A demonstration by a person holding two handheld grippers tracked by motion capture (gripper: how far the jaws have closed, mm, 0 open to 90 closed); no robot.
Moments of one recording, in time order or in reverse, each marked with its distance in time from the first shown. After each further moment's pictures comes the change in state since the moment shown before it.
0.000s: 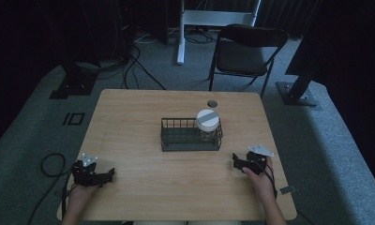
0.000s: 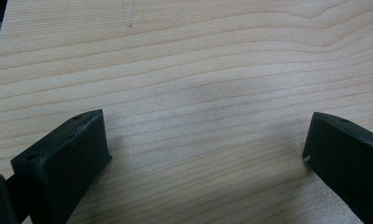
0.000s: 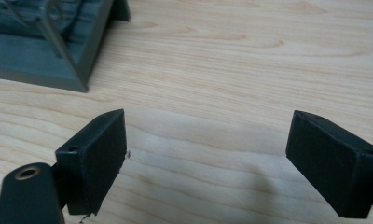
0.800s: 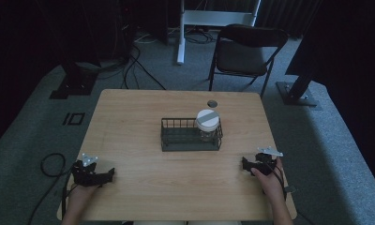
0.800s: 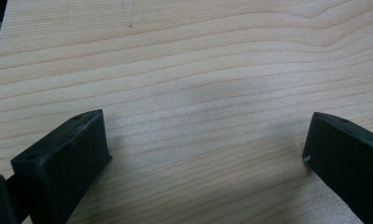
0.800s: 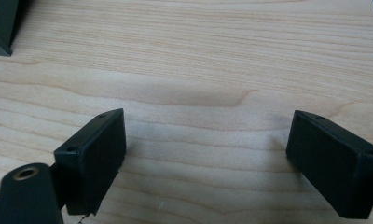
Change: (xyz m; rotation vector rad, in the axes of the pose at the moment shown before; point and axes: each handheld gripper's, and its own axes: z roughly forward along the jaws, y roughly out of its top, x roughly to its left) left arm 0.000 0.000 0.000 0.000 0.000 0.000; right arm -0.032 -0.011 -0.003 0.120 -0.057 0.055
